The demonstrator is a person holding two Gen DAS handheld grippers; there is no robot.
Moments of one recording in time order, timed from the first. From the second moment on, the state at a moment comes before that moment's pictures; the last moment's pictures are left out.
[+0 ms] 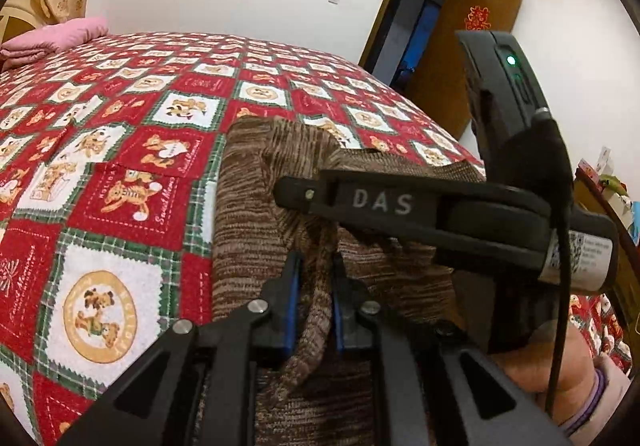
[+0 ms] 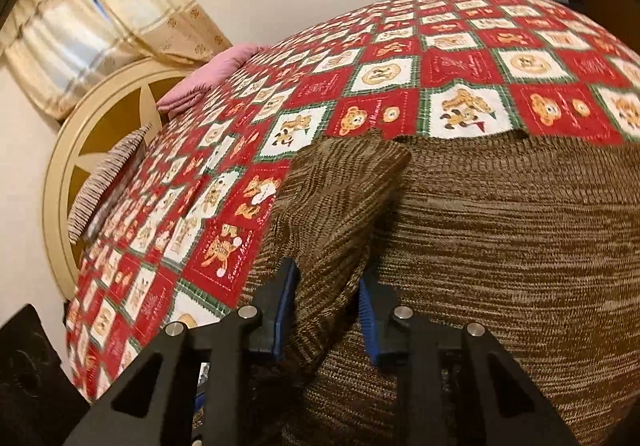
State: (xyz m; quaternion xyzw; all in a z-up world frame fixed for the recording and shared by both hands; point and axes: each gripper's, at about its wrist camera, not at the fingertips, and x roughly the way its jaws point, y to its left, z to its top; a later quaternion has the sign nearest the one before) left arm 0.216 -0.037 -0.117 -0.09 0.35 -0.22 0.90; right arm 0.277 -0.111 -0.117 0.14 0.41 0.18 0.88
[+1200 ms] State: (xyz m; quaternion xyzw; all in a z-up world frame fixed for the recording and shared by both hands) left arm 0.208 -0.141 -0.059 -0.07 0.35 -0.31 0.88; right arm 0.262 -0.175 -0.036 0.01 0.37 0.12 0.92
